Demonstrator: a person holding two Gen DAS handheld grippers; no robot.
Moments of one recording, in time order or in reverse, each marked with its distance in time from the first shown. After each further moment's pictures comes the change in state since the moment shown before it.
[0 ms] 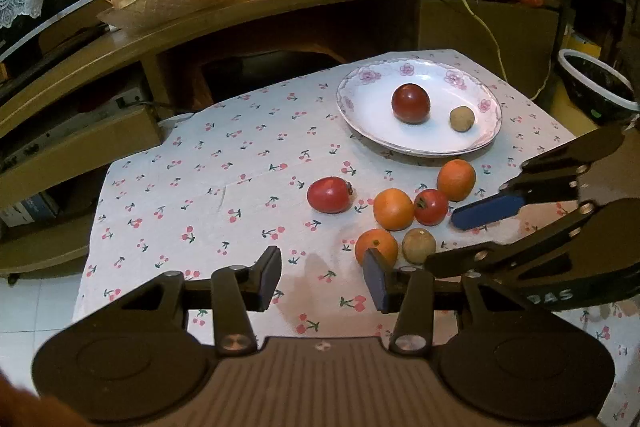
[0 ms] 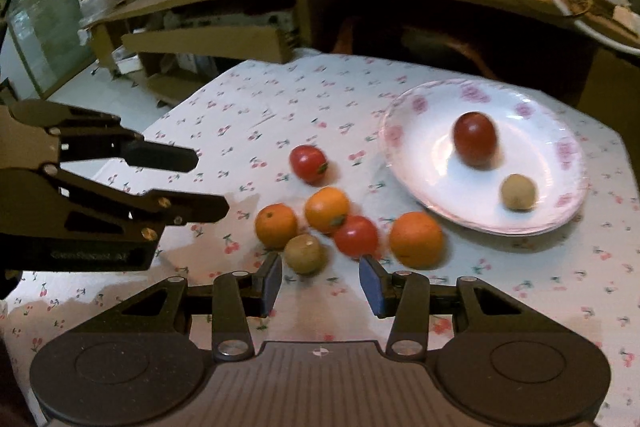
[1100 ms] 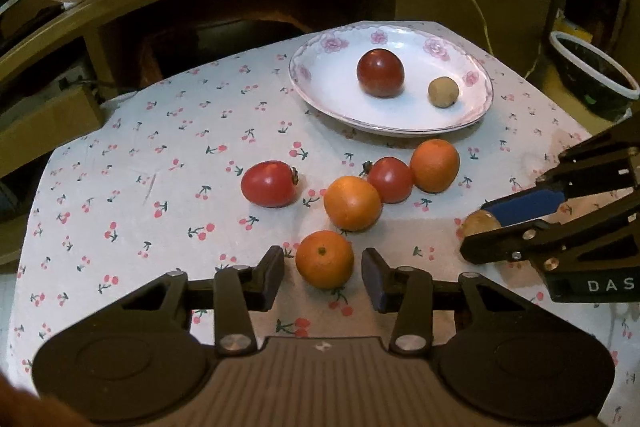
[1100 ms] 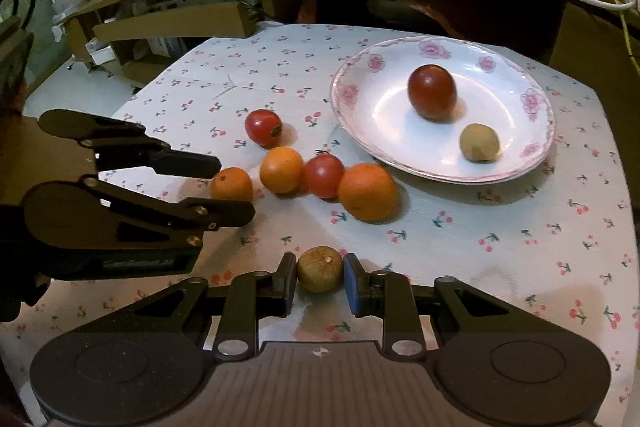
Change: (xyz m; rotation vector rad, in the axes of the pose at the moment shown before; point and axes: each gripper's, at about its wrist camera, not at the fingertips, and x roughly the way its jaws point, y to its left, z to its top) left arm 0.054 -0.026 0.002 -0.006 0.051 -0.063; right arm -0.002 -0.027 -0.015 0.058 0.065 -0.058
